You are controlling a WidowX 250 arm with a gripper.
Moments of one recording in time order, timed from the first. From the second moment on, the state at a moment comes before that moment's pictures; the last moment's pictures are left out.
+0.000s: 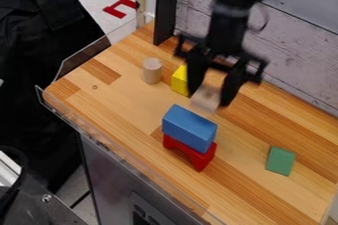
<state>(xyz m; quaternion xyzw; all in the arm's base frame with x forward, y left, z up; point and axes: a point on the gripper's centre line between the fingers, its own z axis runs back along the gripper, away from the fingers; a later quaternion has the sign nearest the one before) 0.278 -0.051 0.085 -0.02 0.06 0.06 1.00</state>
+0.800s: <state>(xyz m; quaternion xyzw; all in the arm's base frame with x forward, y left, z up) 0.316 -0.071 0.034 -0.02 0.09 0.03 1.00</state>
